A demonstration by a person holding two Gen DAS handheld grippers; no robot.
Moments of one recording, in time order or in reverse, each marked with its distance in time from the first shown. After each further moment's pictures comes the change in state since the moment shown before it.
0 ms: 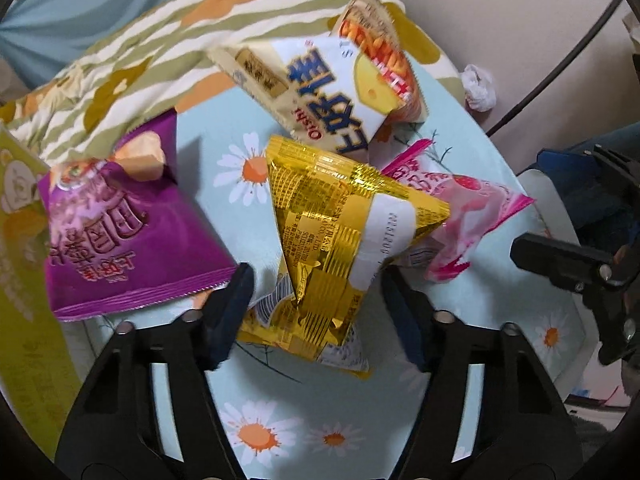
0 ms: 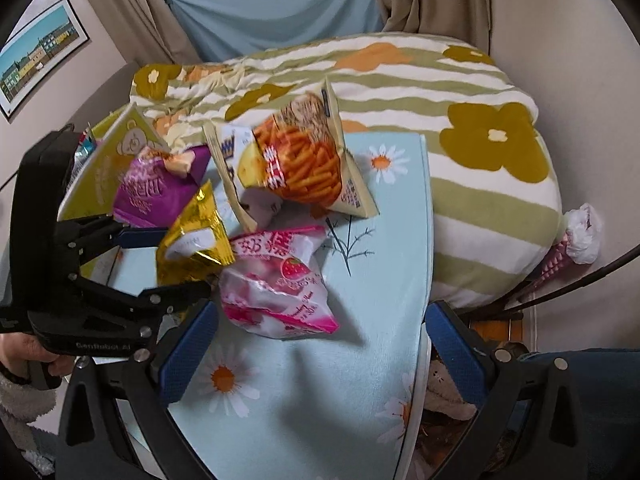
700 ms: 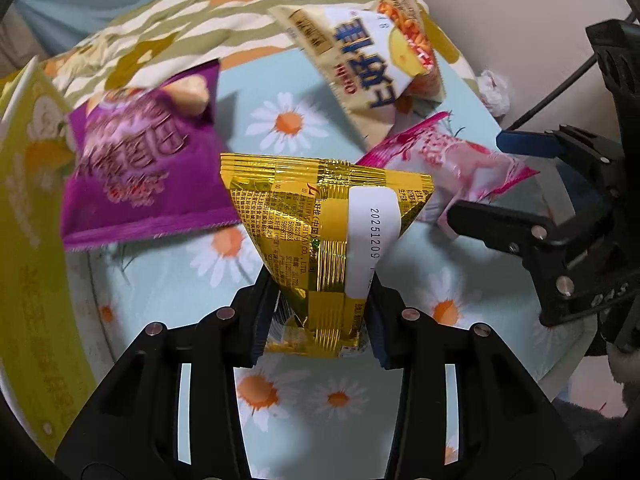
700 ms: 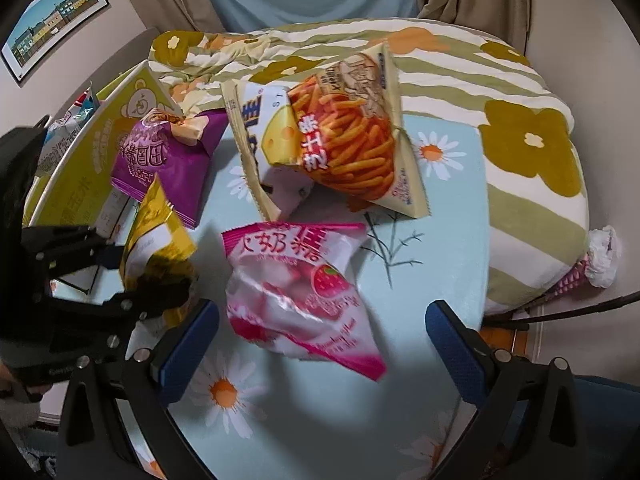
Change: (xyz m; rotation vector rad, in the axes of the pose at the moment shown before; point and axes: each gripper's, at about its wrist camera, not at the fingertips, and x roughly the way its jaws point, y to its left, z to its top) left arm -0.015 0.013 -0.034 -0.093 0.009 0.021; right arm 0.035 0.028 0.010 -0.098 0.055 0.040
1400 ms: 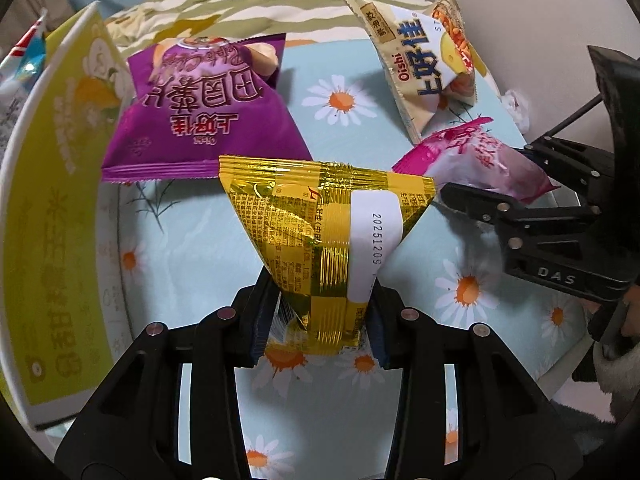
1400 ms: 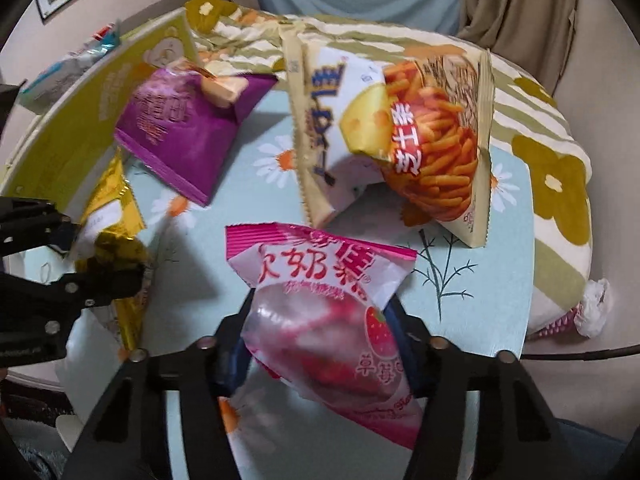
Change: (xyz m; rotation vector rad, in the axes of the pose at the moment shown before) left arm -0.016 0.021 -0.031 -0.123 -0.015 0.037; right arm 0.021 0.034 0.000 -0.169 -0.002 -0.044
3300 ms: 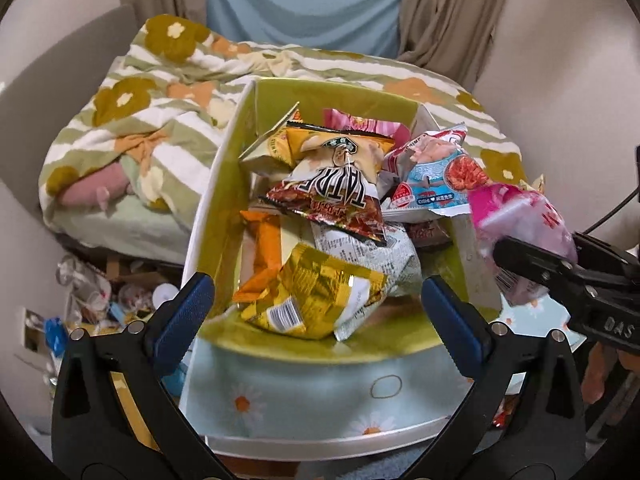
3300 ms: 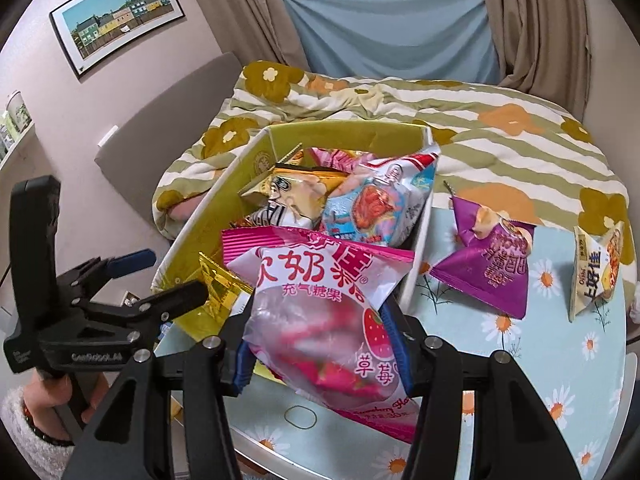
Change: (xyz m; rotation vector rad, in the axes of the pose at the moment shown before) left arm -0.181 0.301 -0.089 -0.284 -0.306 0.041; right arm -0.073 0.285 0.113 0.113 -0.179 0.137
